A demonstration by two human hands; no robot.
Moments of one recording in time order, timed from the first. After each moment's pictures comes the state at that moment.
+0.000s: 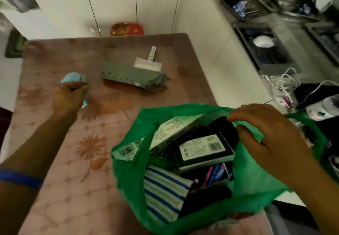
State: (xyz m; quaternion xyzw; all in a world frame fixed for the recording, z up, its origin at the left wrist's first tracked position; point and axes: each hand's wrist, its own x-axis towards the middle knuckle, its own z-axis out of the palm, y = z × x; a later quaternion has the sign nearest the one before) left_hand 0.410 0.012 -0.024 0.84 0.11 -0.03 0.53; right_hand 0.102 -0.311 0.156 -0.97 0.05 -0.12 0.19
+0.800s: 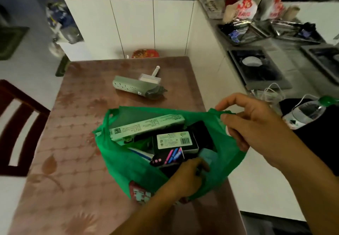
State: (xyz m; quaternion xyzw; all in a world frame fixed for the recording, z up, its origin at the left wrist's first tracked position) left_hand 0.037 -0.215 0.071 0.79 -0.20 -0.39 0.43; right_hand 0.027 -0.358 0.247 -0.82 0.16 0.02 0.56
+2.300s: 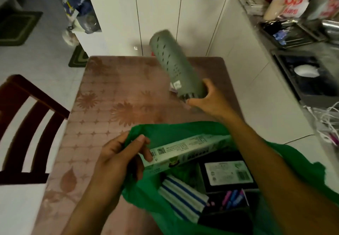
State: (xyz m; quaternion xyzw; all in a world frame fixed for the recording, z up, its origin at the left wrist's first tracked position) left_hand 0.198 -0.003 0.133 0.64 0.08 -0.19 0.74; right_hand 0.302 -0.267 0.081 -0.84 0.12 0.03 0.53
